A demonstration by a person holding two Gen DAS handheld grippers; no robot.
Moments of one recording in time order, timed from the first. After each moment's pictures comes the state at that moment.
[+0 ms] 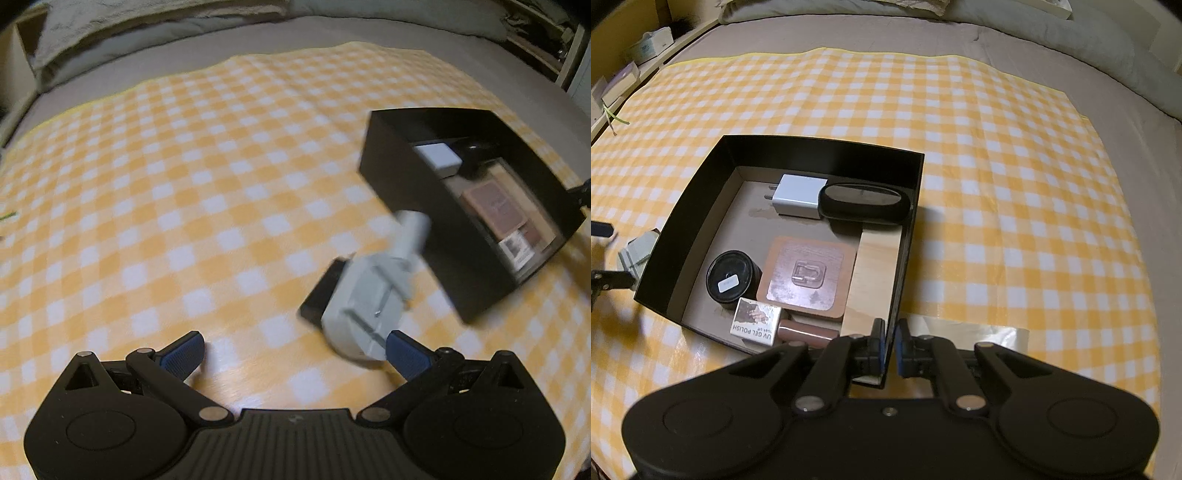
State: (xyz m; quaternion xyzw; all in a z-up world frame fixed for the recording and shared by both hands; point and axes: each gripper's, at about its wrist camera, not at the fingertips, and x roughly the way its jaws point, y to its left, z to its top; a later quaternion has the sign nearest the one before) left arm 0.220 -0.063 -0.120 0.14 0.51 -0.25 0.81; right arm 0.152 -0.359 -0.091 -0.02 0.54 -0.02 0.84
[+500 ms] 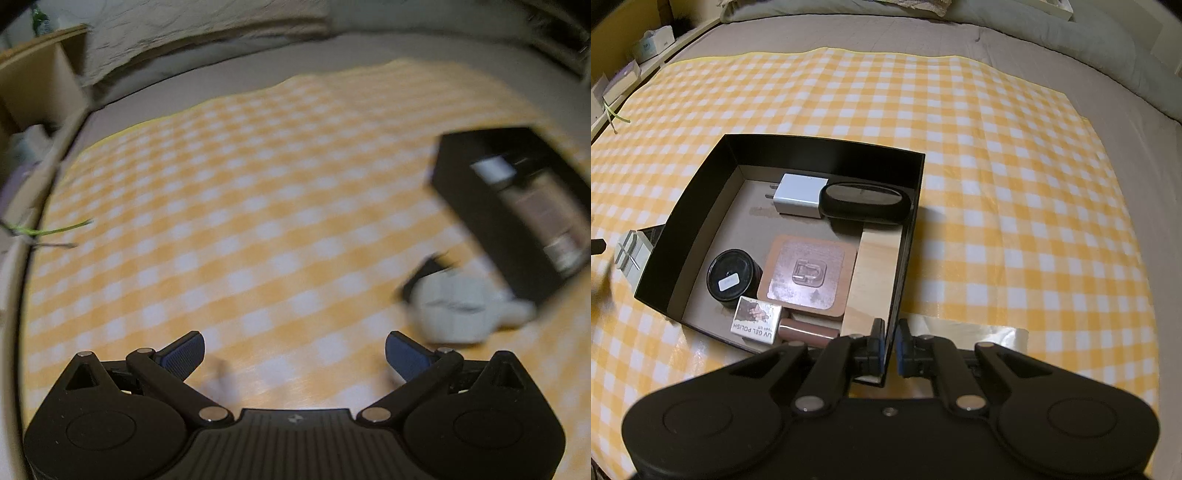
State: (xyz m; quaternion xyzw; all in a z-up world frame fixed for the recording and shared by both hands) left arm 0.224 -0.009 -0.097 0.19 0.48 -0.17 0.84; right arm 0.150 -0.358 -0.091 -0.02 0.54 -0.02 0.84
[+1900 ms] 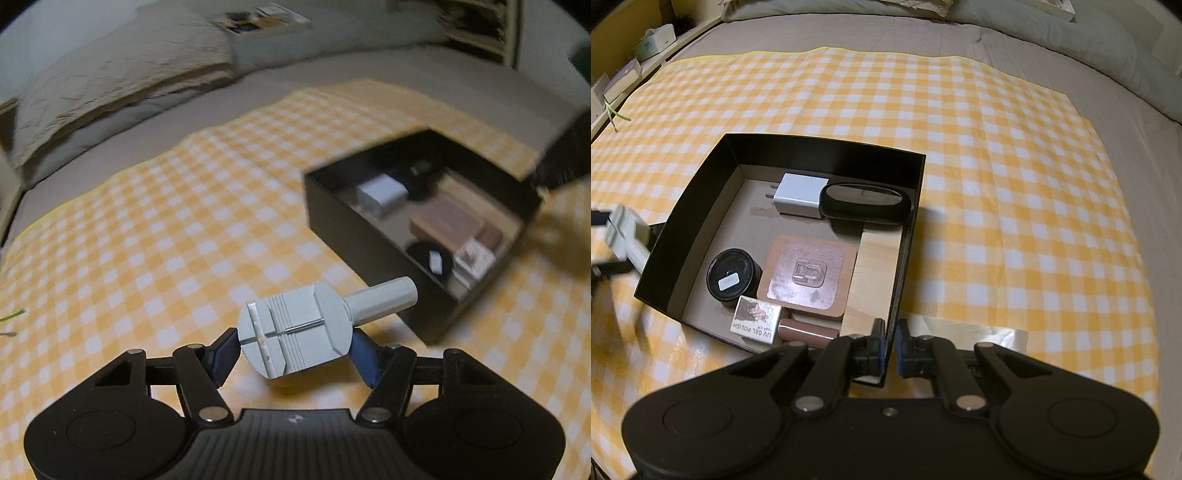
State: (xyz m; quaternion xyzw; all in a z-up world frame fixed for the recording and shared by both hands) left arm 0.189 -0.086 -0.099 0.22 0.41 -0.30 0.83; right arm 0.151 -0.359 -0.091 -0.03 0.54 -0.01 0.84
